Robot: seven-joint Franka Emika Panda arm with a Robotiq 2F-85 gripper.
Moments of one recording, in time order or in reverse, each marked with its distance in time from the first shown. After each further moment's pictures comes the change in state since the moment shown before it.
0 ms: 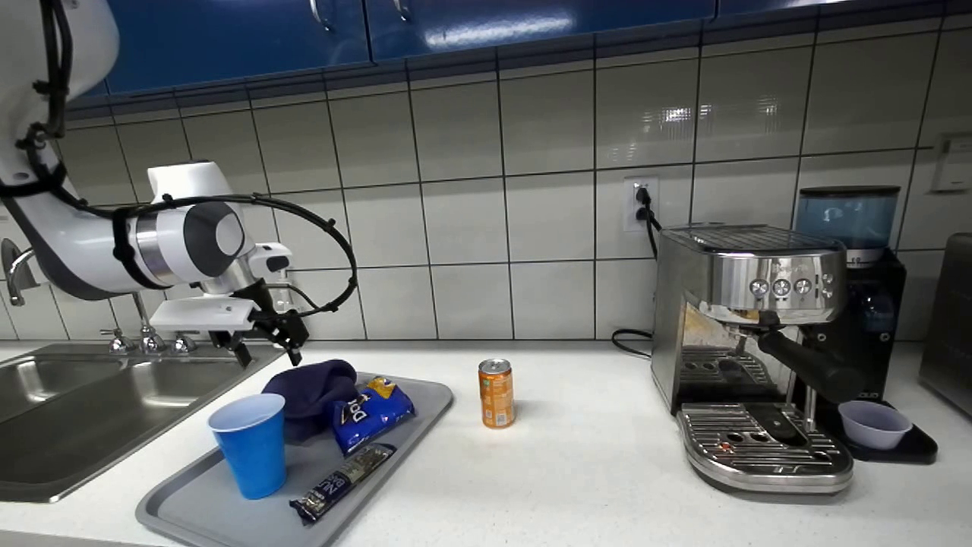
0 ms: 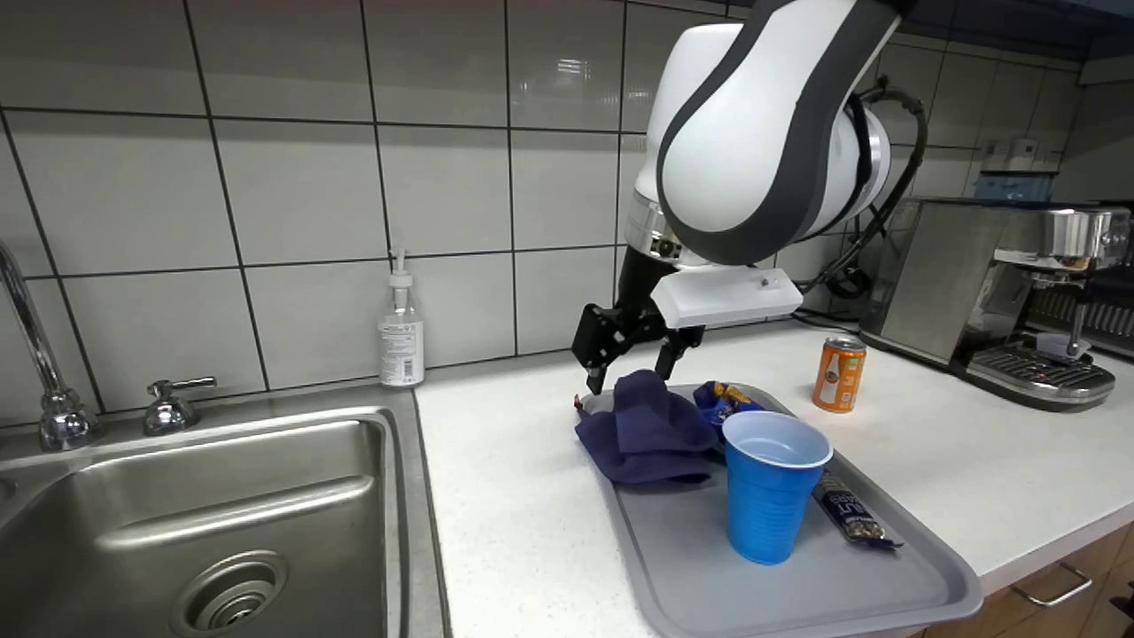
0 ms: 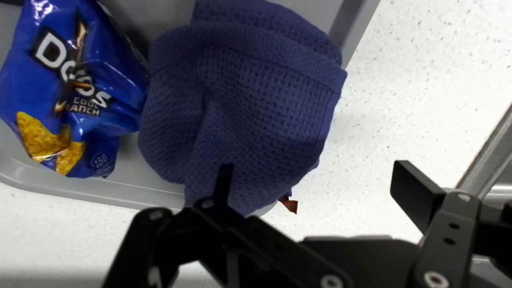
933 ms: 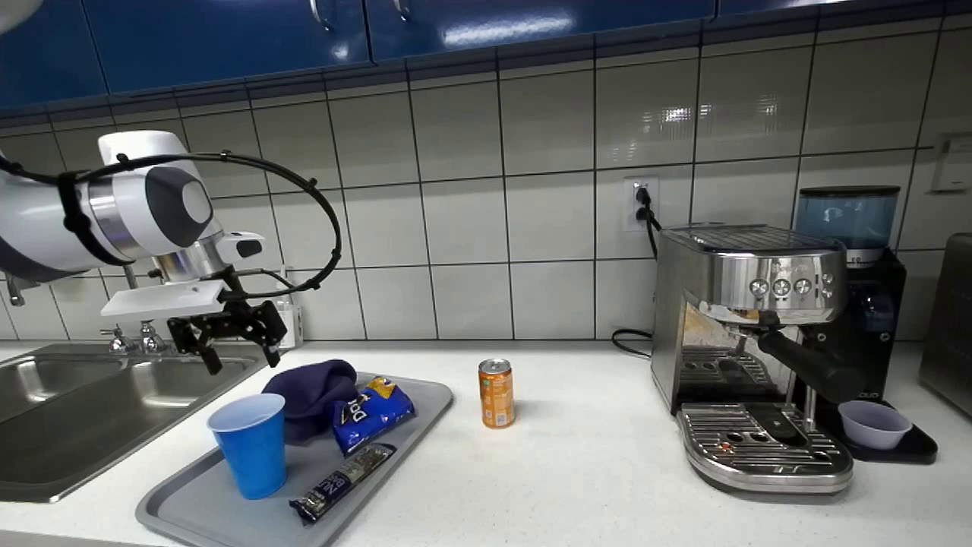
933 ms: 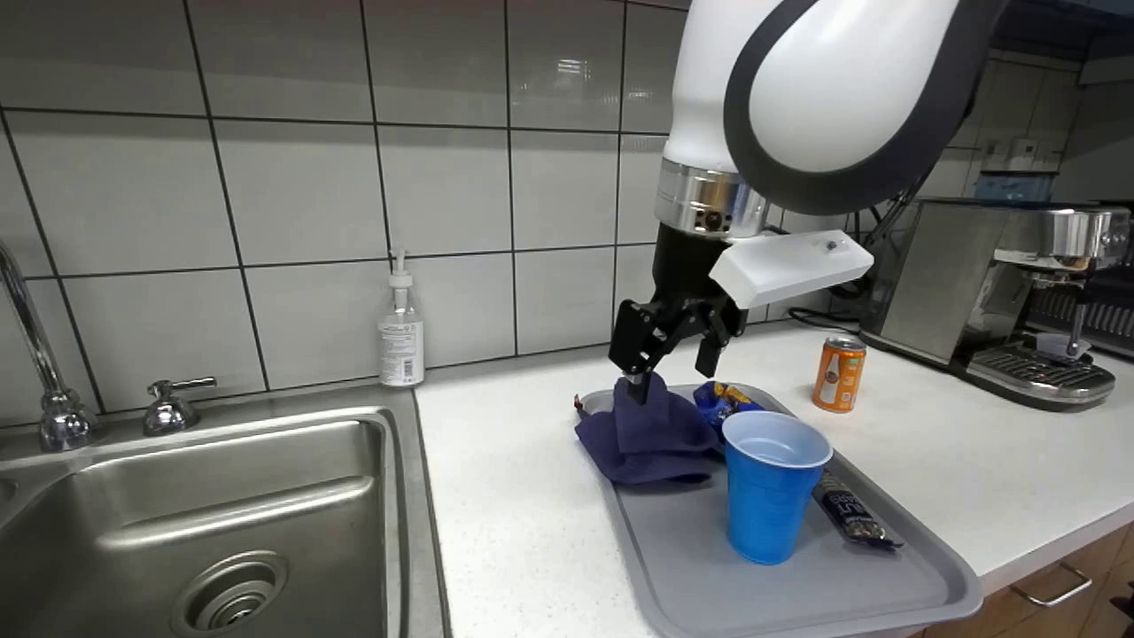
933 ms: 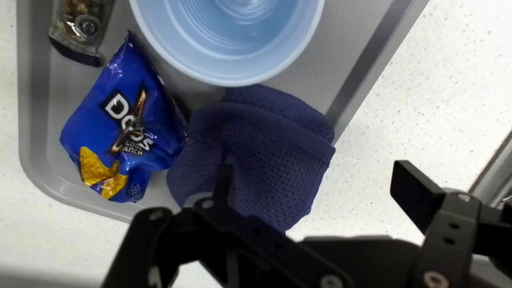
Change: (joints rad) arm -0.064 -0.200 0.083 -0.138 -0.129 -0.167 0.031
